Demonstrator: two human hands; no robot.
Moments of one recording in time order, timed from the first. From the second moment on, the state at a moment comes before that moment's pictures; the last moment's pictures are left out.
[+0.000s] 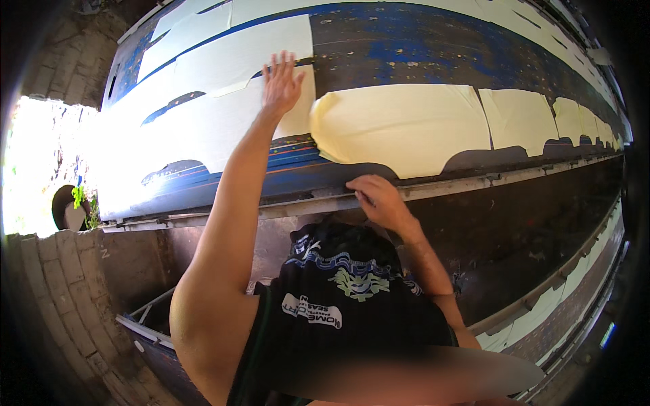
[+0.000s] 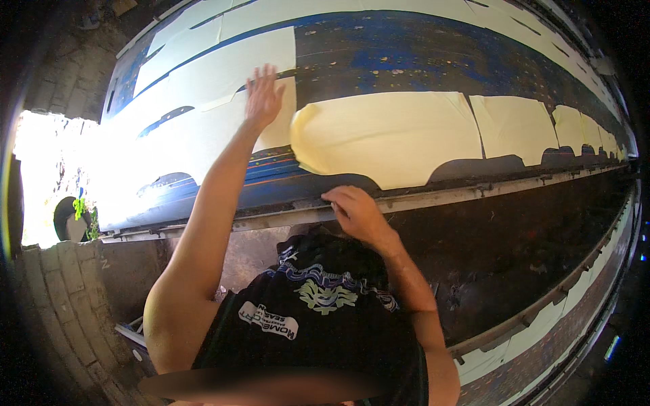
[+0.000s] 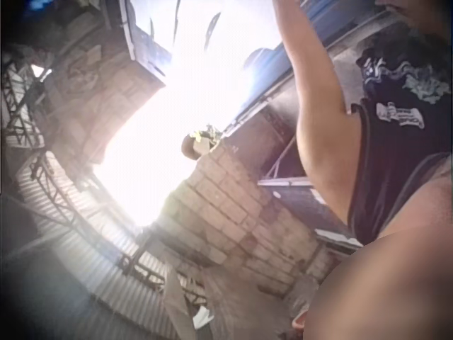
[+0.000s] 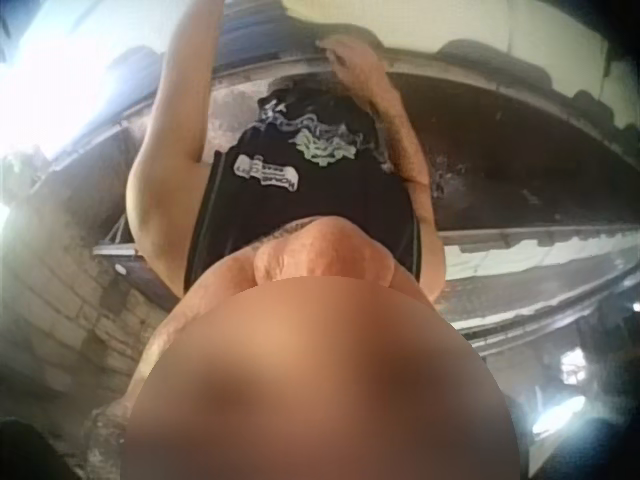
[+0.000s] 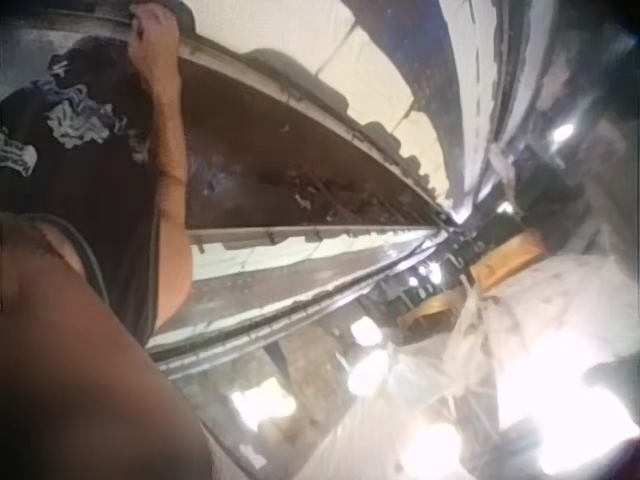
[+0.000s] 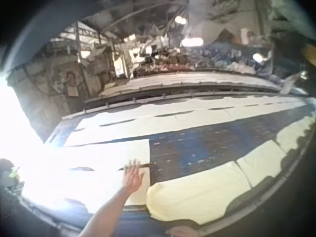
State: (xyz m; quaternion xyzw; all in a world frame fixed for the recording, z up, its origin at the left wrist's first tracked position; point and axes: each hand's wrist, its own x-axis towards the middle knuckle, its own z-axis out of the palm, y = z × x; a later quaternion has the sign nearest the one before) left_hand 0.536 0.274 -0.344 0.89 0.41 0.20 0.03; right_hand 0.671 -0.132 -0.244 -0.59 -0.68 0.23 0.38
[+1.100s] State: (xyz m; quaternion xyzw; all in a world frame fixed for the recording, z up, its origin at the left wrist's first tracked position) left_hand 0.474 0.171 -0.313 0.89 0.31 0.29 0.17; right_hand 0.791 -0.122 -0.250 -0.61 -0.64 0.24 0.40
